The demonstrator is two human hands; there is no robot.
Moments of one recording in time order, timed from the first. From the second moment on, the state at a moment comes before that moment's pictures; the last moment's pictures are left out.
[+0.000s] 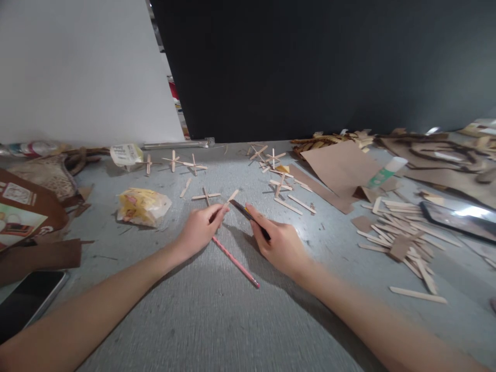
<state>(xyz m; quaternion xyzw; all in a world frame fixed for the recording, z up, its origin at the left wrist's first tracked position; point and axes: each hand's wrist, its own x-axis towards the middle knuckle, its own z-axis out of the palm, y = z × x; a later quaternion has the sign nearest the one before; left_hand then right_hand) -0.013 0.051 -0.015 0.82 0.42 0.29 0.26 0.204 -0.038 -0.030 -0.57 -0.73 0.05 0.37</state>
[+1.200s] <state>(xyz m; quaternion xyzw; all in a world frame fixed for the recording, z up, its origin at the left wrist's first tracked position) -0.011 0.050 -0.026 0.83 0.43 0.28 0.20 0.182 -0.040 -0.008 -0.60 -0.53 0.40 0.45</state>
